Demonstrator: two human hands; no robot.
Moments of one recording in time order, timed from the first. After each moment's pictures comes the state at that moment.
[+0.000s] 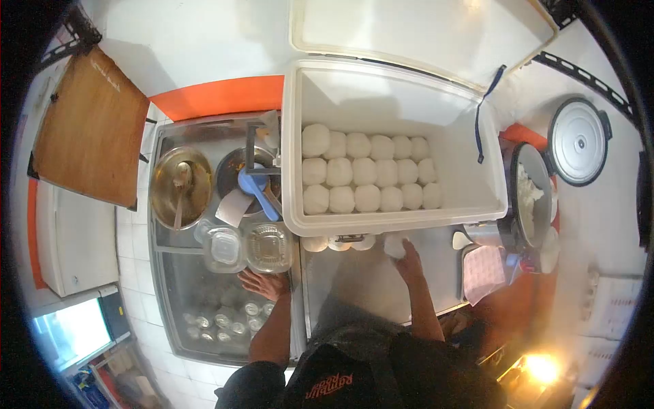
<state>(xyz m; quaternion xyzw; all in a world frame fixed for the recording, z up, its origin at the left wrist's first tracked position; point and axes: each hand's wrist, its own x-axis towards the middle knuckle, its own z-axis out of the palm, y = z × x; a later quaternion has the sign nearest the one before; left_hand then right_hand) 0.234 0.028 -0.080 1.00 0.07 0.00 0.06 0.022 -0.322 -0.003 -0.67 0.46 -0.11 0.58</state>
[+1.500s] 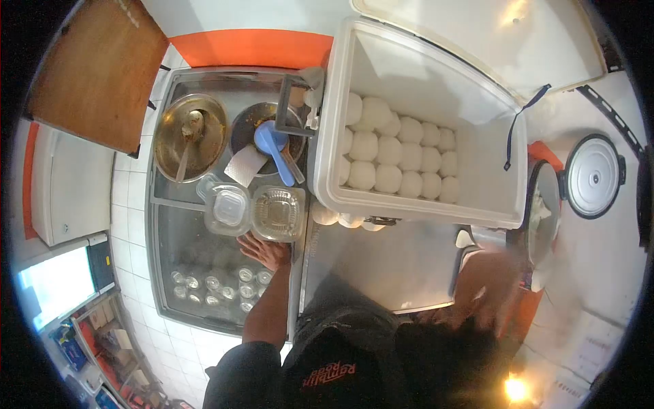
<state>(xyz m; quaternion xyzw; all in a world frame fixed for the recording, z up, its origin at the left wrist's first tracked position) 0.238 0.024 -0.065 0.99 0.06 0.04 0.11 0.204 -0.308 0.362 -0.74 0.03 0.26 0.62</state>
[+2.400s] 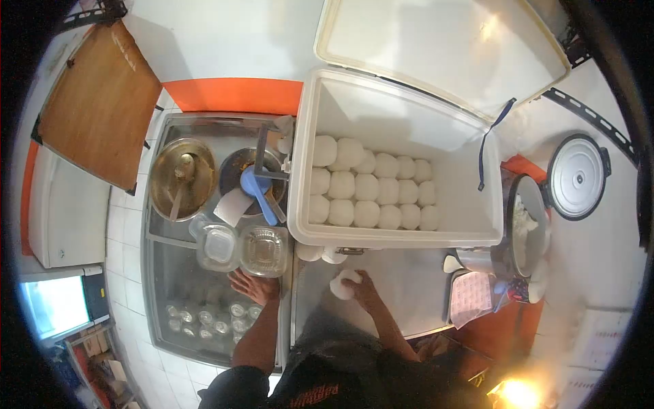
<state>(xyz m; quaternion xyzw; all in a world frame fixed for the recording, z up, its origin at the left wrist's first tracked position) 0.238 0.019 -0.052 0.99 0.07 0.01 0.09 0.073 -0.239 0.015 -0.90 0.24 0.03 0.37</state>
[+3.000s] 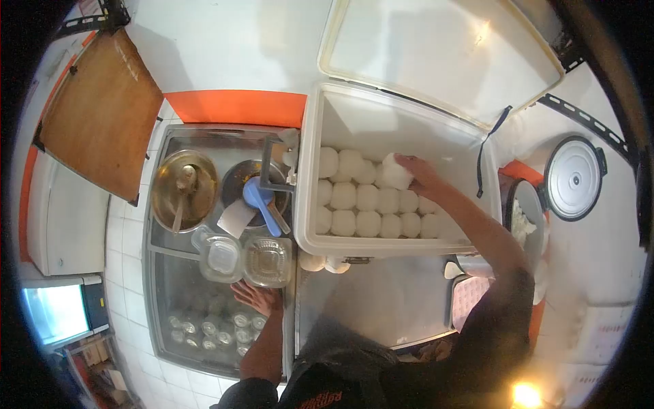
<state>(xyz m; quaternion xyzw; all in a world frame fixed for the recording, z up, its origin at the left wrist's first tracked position) 0.237 0.024 -0.060 0.99 0.03 0.10 0.11 0.301 -0.425 0.232 -0.75 0.24 0.04 0.62</state>
